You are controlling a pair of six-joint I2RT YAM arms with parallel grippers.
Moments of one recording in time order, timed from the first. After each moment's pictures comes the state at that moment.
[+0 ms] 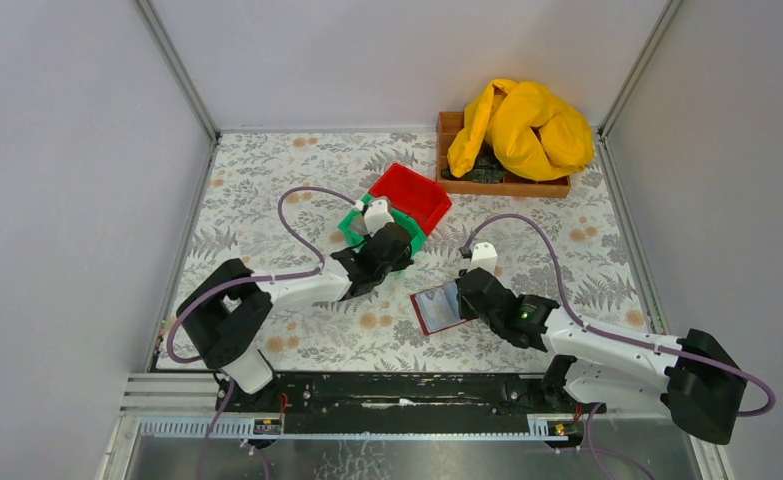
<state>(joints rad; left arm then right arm) -0.85 1.63 0.88 0.07 -0.41 -0.88 0.96 1.04 0.50 -0.26 0.43 0.58</state>
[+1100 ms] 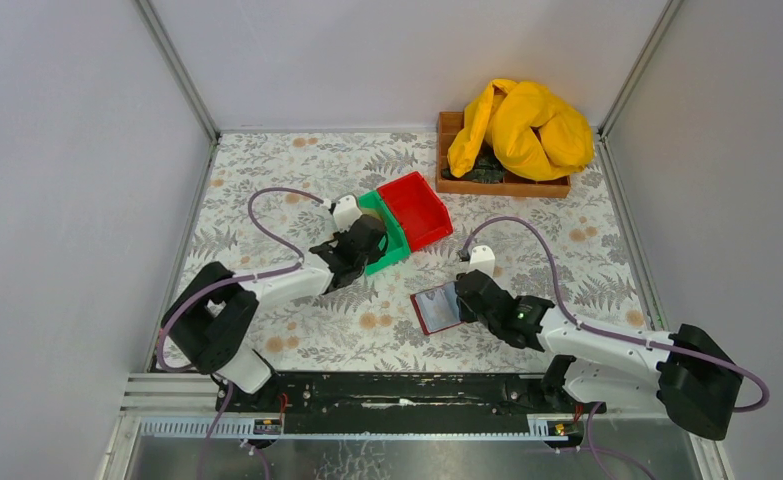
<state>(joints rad) -0.71 1.57 0.82 -0.03 -0.48 -0.89 0.96 1.07 0.48 -0.25 0.42 0.59</state>
